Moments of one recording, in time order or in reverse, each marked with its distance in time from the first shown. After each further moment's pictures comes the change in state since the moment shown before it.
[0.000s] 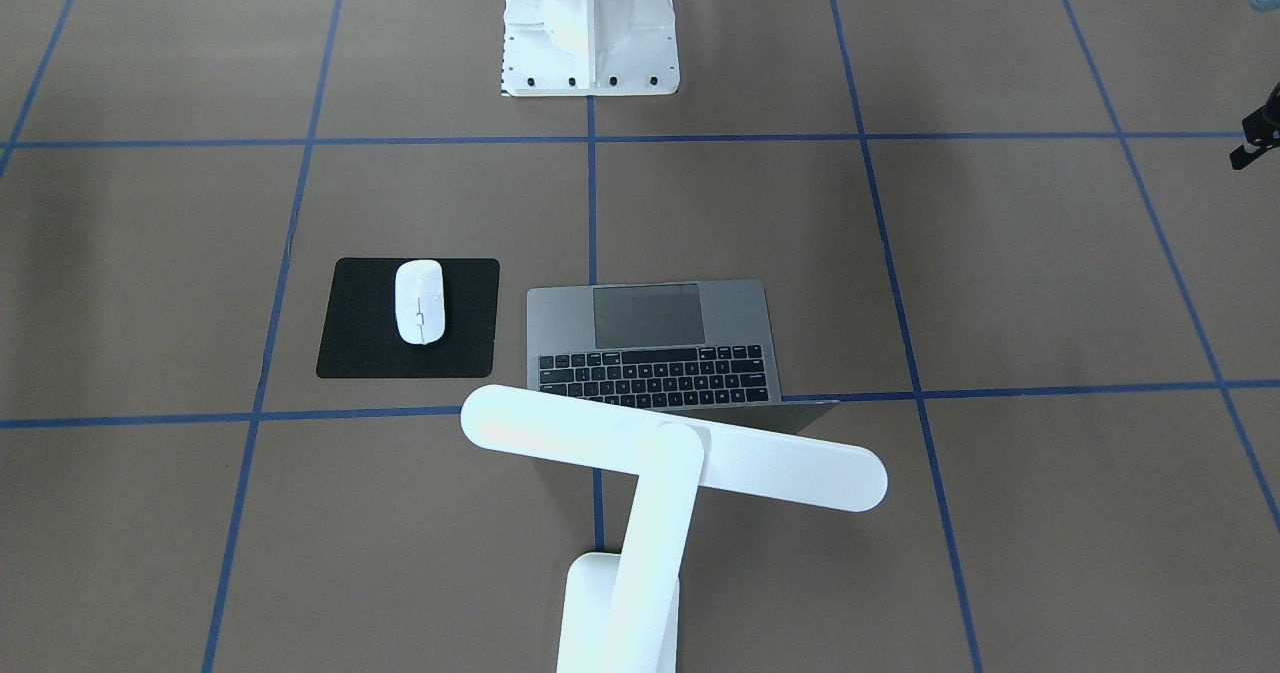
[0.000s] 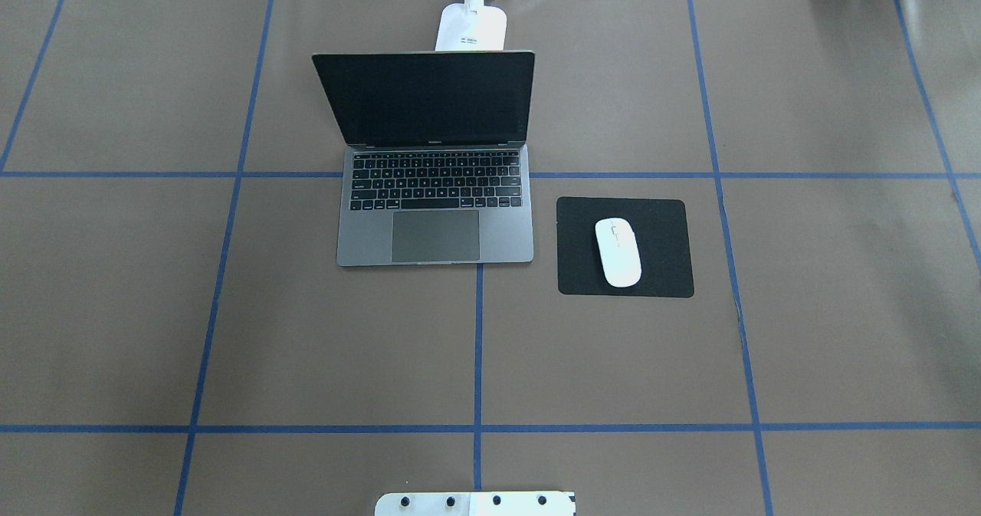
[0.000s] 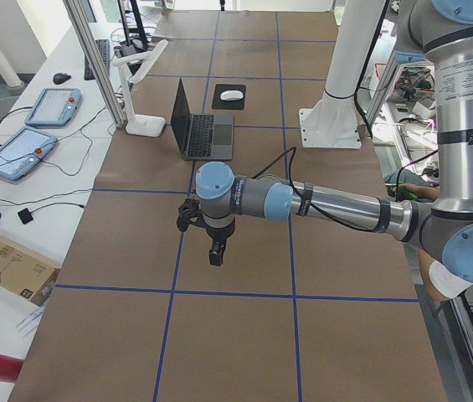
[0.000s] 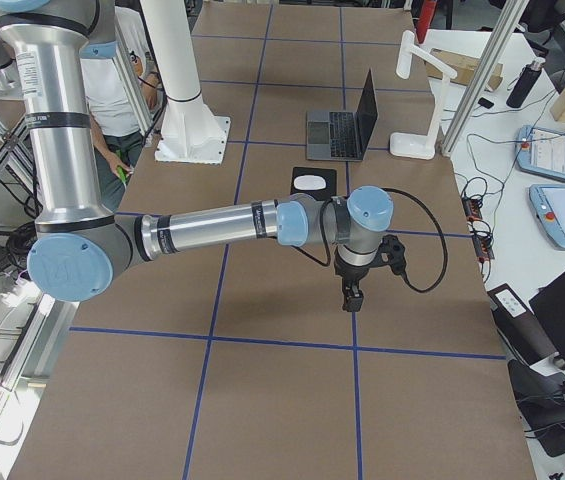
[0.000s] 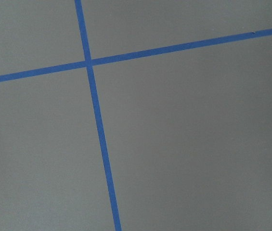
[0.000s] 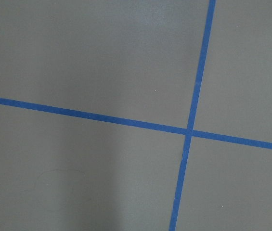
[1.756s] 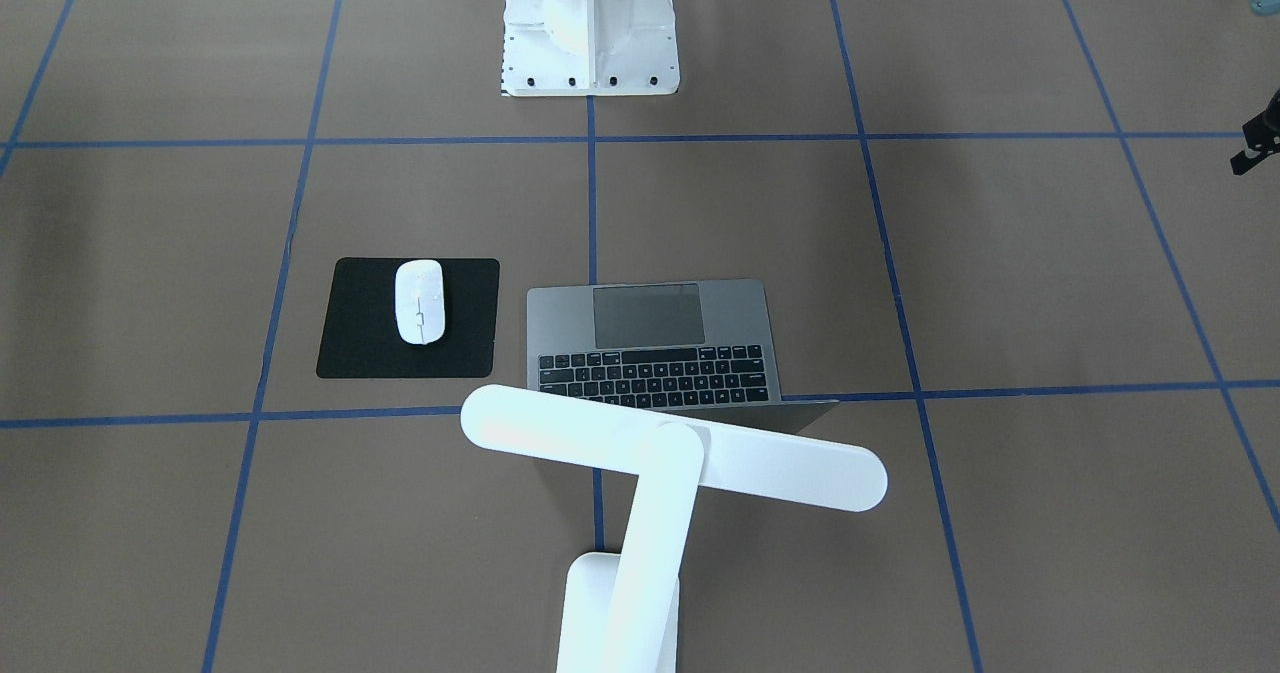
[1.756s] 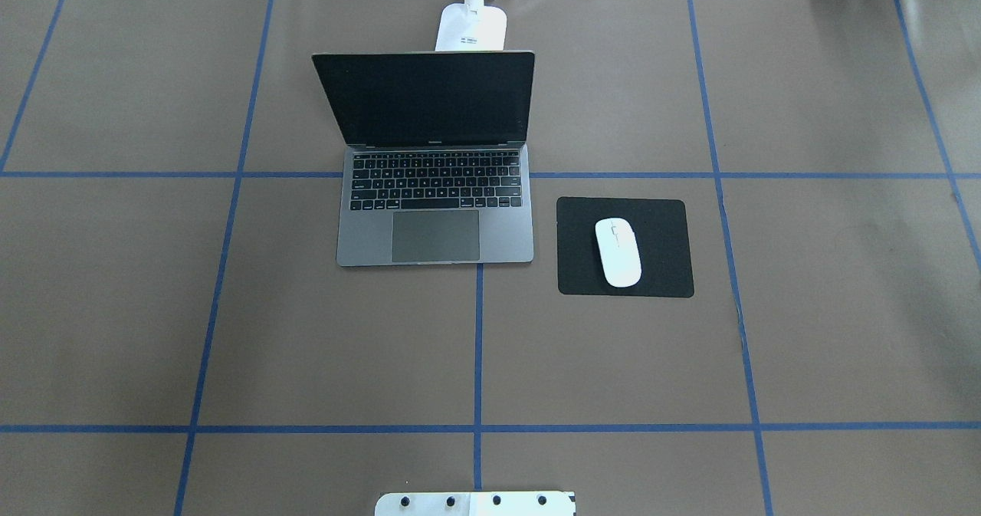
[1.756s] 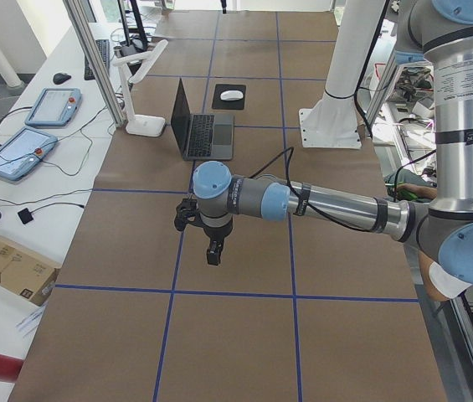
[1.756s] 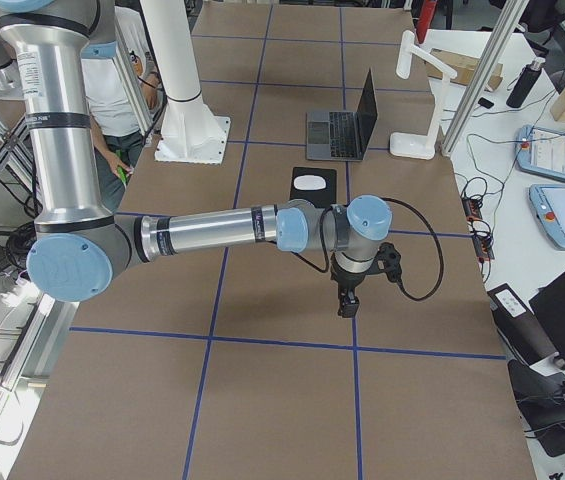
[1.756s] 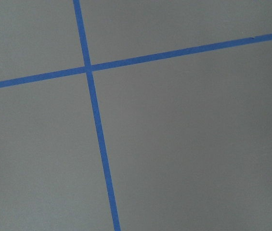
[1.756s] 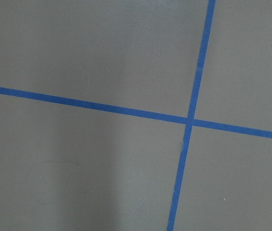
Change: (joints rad) left arm 0.001 -0.013 0.009 -0.004 0.002 -0.006; right arm -0.015 -0.008 -0.021 0.000 -0.002 -0.009
